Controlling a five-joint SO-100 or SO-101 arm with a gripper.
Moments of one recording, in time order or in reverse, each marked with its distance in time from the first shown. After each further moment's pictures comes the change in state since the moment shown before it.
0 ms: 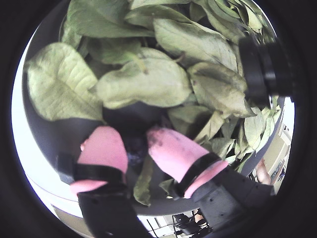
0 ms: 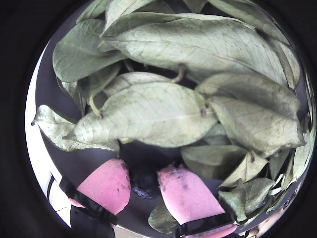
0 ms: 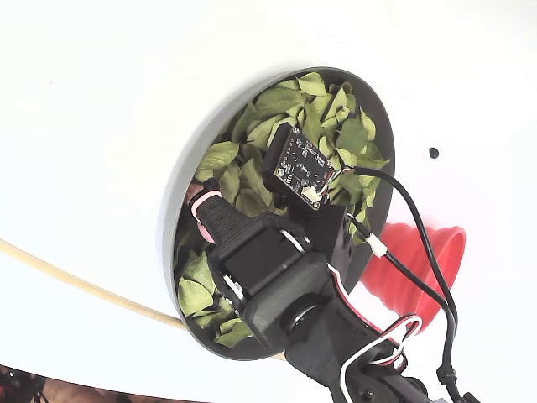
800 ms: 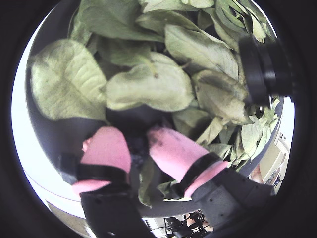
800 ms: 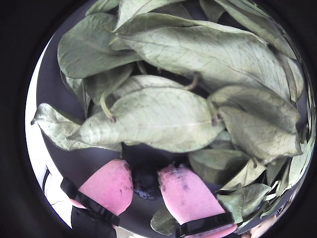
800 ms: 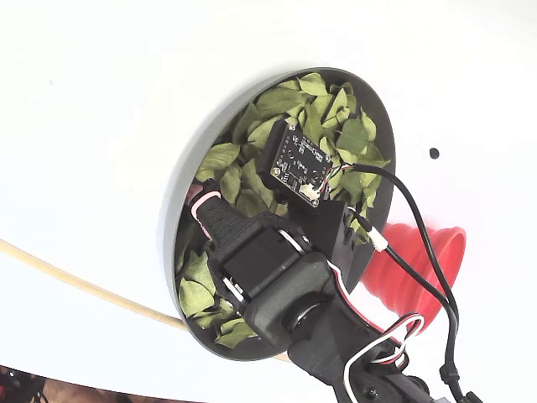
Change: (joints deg) arm 1.6 1.4 -2.3 0.4 -4.5
